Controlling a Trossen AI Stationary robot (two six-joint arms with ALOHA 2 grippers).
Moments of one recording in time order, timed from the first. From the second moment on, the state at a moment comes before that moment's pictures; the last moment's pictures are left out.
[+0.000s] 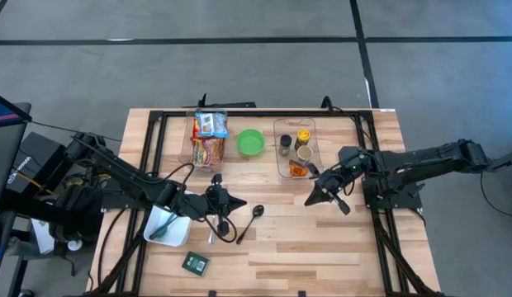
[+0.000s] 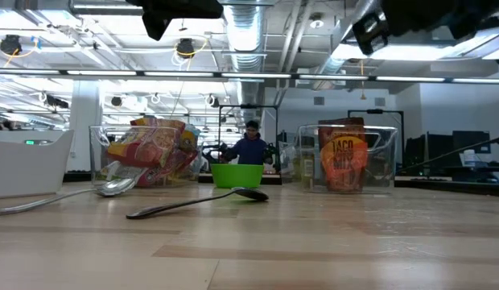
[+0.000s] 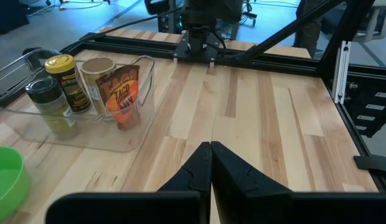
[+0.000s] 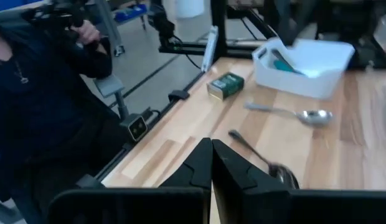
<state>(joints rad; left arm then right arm) -0.46 1.36 0.84 0.09 -0.60 -0.29 0.03 0.94 0.56 0.05 -0.53 -0.02</state>
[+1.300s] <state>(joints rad) -0.44 1.60 0.96 0.10 -0.59 -0.30 -0.08 0.75 0.53 -0.26 -0.49 -0.06</state>
